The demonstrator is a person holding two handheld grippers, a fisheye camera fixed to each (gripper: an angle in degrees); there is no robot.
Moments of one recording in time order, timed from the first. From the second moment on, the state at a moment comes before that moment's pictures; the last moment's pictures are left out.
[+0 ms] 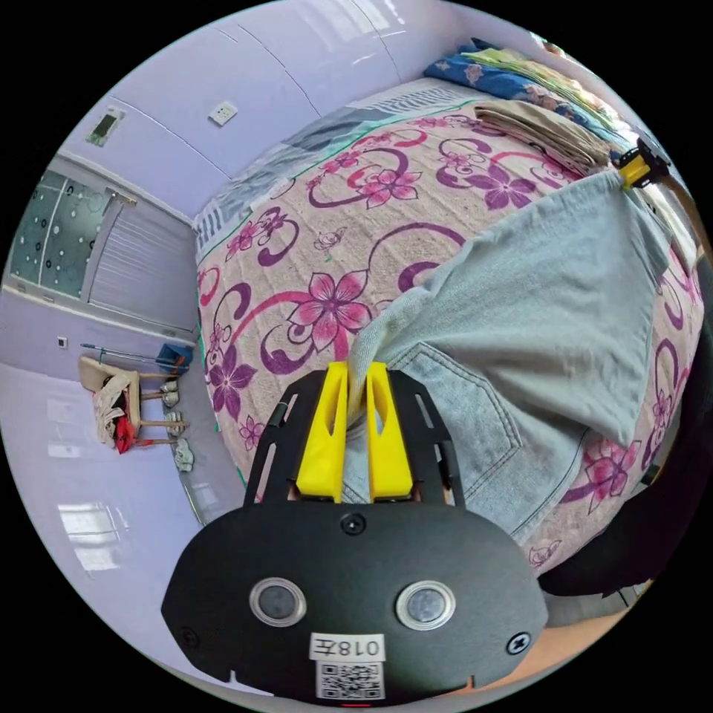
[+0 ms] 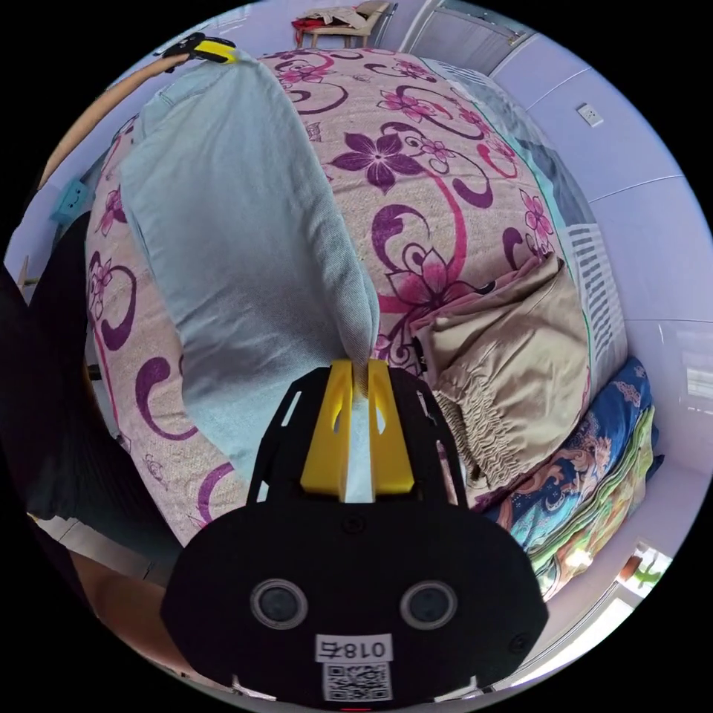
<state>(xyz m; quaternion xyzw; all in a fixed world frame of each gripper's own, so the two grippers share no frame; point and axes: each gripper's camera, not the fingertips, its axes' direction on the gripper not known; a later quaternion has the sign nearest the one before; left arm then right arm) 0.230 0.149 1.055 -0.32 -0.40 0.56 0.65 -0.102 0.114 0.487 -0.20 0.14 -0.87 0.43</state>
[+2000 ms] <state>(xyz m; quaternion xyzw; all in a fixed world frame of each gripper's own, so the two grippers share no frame) -0.189 0.229 0.572 -0.06 -0.24 0.31 0.92 0.291 0.090 0.273 -0.25 -0.14 -0.70 0.66</state>
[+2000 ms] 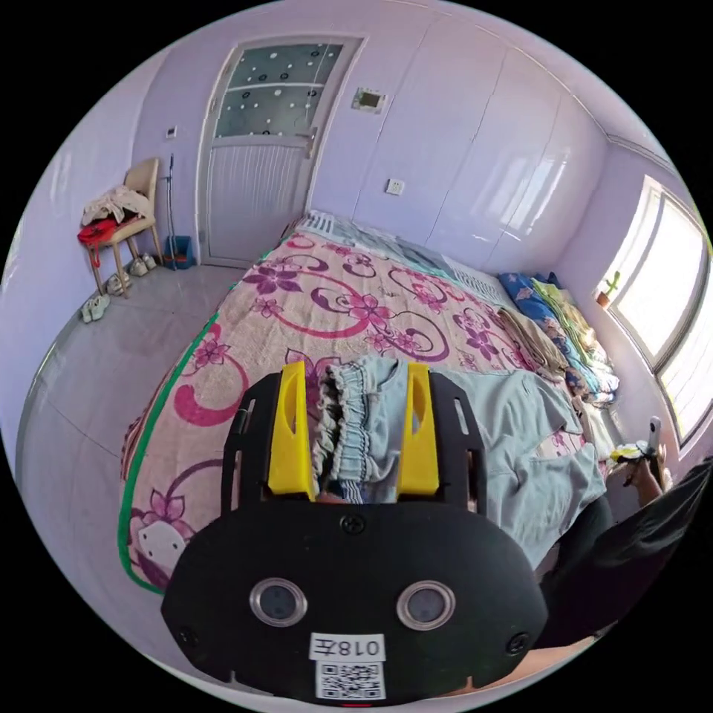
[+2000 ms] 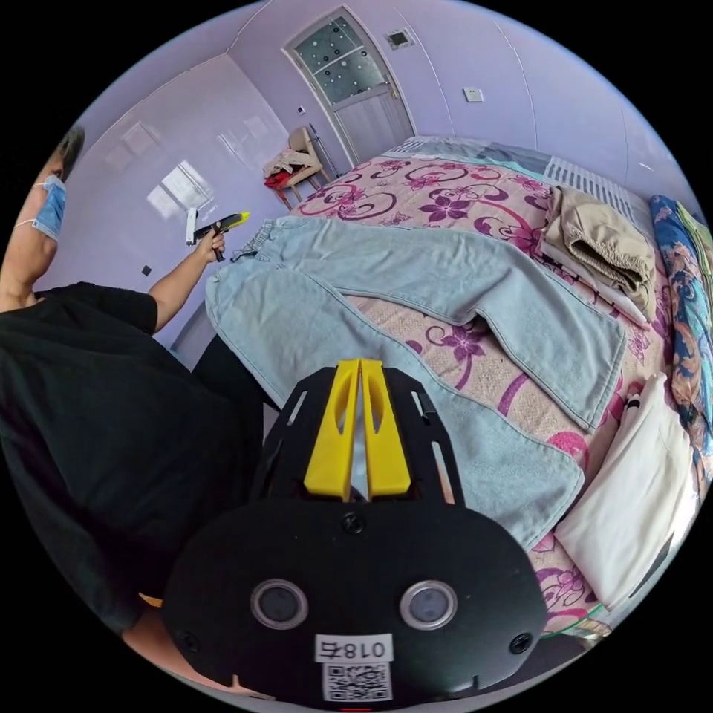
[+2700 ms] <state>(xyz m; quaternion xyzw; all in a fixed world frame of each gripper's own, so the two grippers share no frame) -0.209 0.148 0.708 -0.13 -0.40 0.33 0.85 0.310 0.057 0.289 -0.24 -0.10 -0.67 0.70</state>
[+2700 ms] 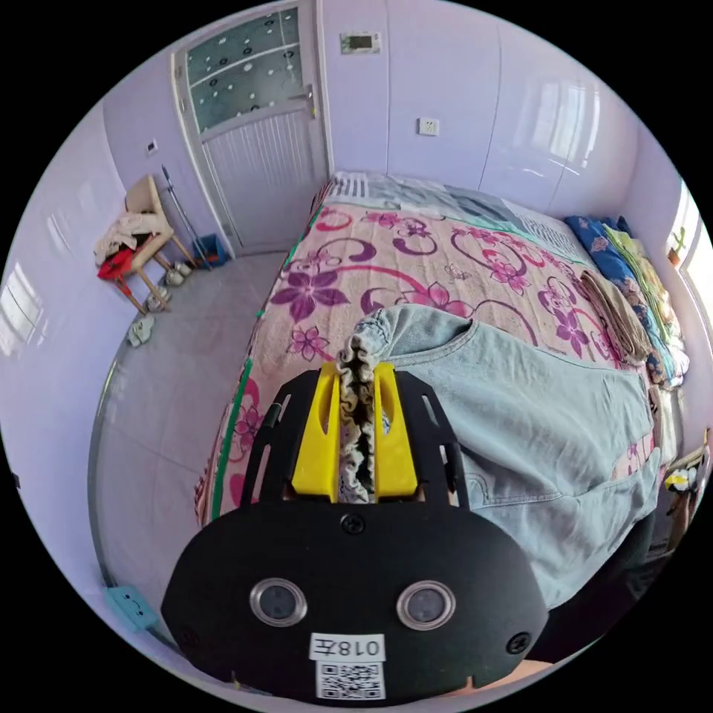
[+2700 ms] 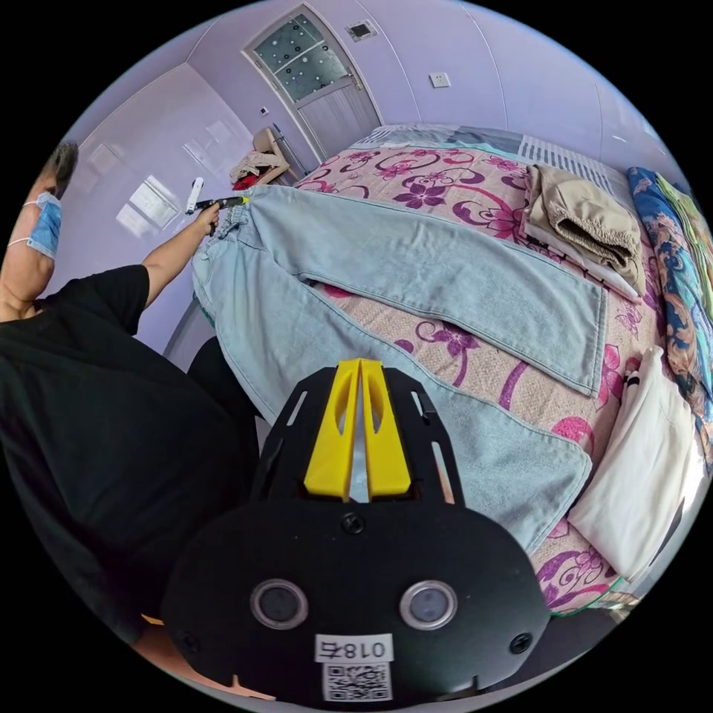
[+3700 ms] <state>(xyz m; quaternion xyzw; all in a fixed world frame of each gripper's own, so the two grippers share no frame) -0.259 0.591 0.494 0.06 -0.27 0.03 0.96 0.265 -0.168 0.454 -0.08 0.03 -0.52 0.85</state>
